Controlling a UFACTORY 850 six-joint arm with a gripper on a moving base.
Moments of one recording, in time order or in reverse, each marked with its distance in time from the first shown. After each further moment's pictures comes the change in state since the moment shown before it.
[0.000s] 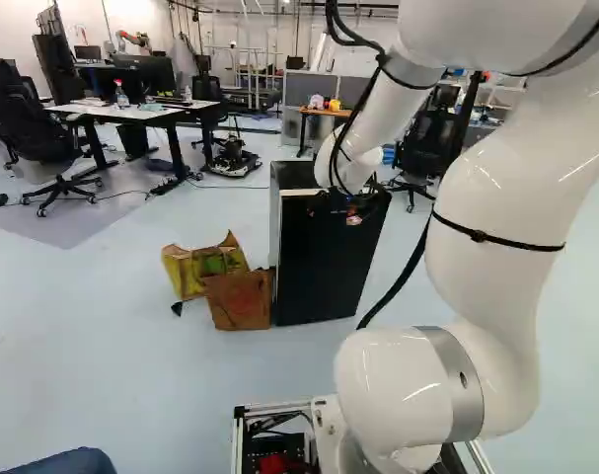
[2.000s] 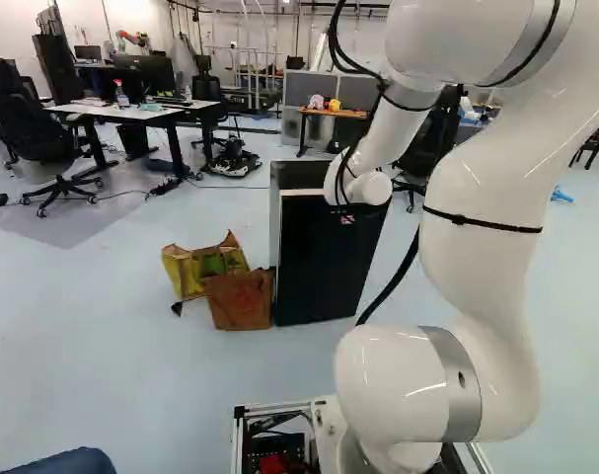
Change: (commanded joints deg) arm -4.8 -8.5 -0.1 1.9 38.0 0.0
